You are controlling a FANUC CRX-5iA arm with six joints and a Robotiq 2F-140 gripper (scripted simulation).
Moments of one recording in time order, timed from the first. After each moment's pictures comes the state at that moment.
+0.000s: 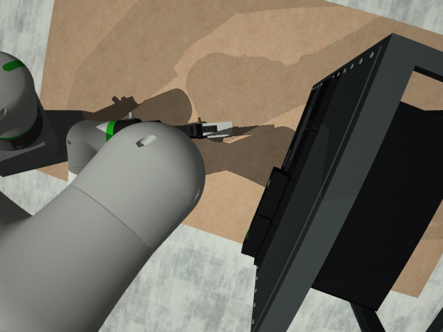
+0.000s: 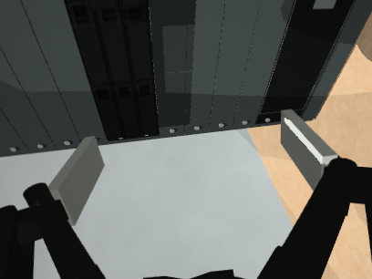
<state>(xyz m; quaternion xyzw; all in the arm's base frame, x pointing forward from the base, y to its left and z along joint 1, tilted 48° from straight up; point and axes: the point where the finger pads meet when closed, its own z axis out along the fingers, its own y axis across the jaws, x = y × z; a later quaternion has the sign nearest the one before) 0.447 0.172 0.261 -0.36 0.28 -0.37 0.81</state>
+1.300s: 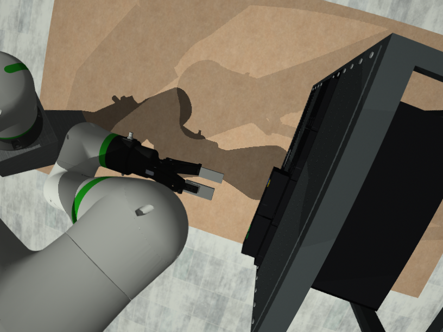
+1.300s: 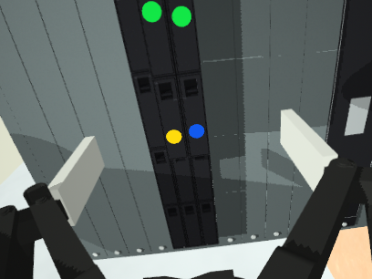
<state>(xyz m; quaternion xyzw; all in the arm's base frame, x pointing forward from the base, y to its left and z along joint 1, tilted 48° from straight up) 0.485 0.043 0.225 -0.22 0.42 -0.40 0.78</state>
